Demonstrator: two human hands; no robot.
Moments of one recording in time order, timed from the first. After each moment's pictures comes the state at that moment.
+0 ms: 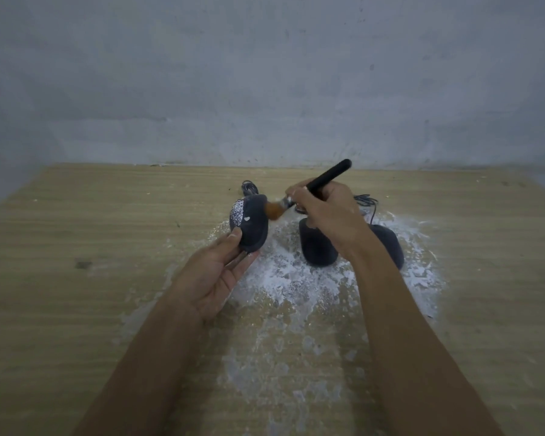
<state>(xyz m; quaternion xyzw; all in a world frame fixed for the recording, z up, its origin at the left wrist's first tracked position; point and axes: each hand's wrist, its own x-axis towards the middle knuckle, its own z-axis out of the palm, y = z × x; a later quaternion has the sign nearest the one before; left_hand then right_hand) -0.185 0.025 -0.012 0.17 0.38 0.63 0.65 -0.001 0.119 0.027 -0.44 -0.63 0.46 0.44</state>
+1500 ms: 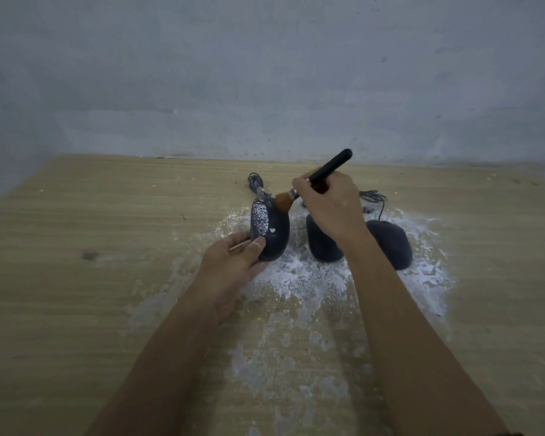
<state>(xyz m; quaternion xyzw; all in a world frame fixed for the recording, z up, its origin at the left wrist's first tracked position) -0.170 0.017 -0.017 0.28 0.51 0.59 0.55 -0.017 0.121 0.026 -0.49 -0.66 0.32 0.47</state>
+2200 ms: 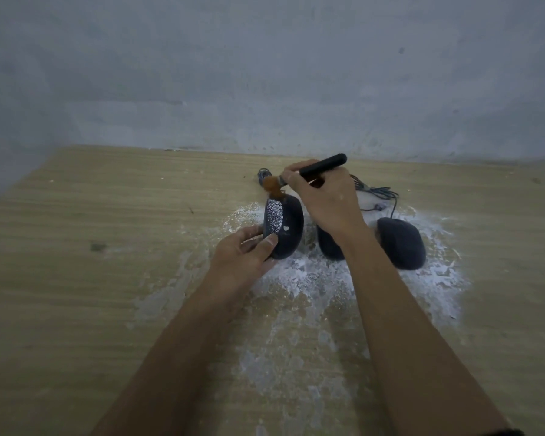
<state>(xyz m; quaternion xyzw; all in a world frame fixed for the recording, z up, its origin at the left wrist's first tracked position) -0.169 0.017 -0.021 0.31 0.53 0.58 0.53 -0.037 0.120 0.029 -0.45 -0.68 0.32 0.48</state>
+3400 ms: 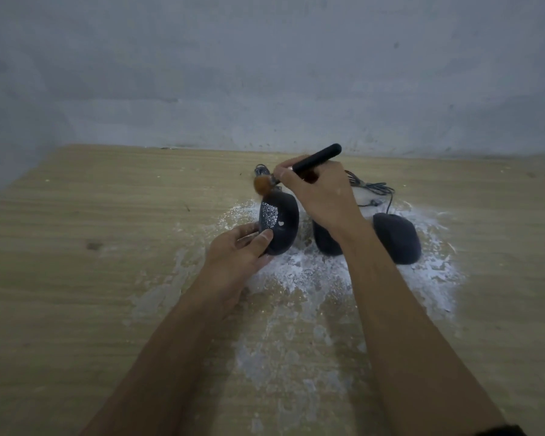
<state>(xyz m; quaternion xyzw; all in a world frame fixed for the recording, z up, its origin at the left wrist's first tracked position) -0.168 0.017 -0.018 0.30 0.54 0.57 0.54 -0.034 0.115 0.034 -0.43 -0.69 0.35 0.46</state>
